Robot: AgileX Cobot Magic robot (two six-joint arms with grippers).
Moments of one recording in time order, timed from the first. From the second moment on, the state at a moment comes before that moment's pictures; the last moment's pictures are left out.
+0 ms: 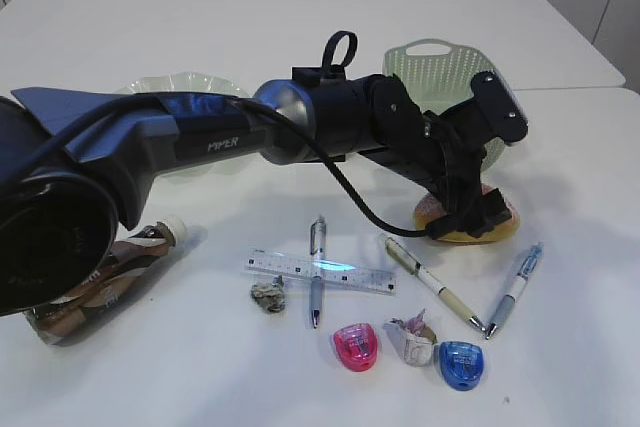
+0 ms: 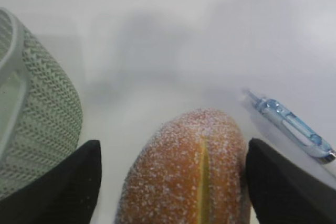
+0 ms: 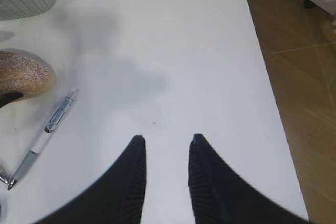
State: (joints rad) left arm -0.78 2.52 -2.07 -0.58 0.41 1.03; right arm -0.17 1.21 -1.17 -0.13 1.06 0.04
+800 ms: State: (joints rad) left arm -0.78 2.54 -2.08 -0.60 0.48 1.03; right arm -0.17 1.21 -1.17 -0.12 1.06 0.04
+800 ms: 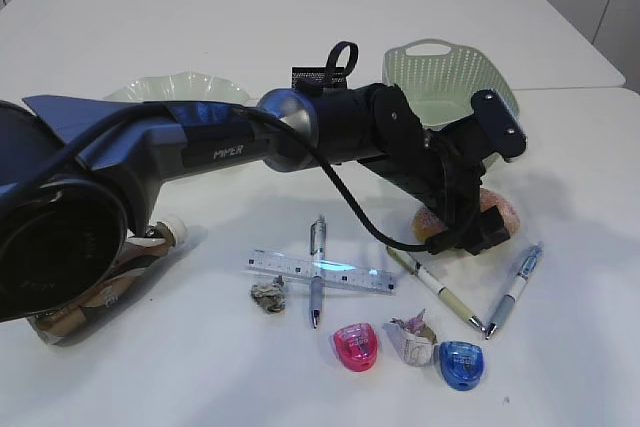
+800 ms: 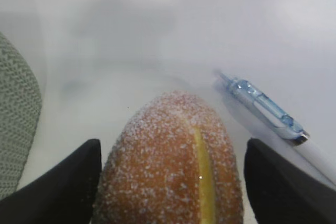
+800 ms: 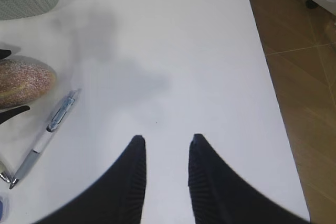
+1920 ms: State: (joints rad) left arm -0.78 2.50 -2.08 -0.69 0.48 1.03; right arm -0.17 1.21 -1.17 -0.12 1.05 0.03
